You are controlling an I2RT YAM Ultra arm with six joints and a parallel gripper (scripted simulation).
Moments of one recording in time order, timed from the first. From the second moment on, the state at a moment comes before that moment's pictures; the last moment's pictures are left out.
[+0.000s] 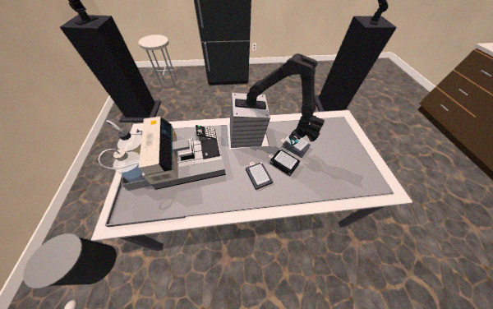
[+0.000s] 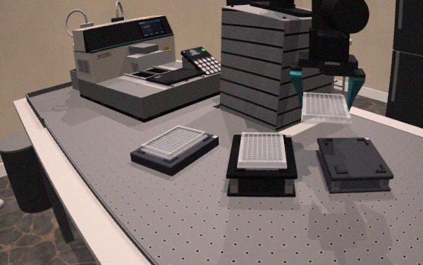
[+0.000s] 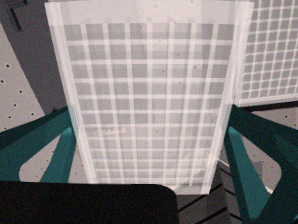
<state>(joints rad) 1.01 2.23 1.12 -0.37 -0.06 0.28</state>
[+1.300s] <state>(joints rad) 0.58 2.23 1.10 -0.39 -0.10 -0.02</state>
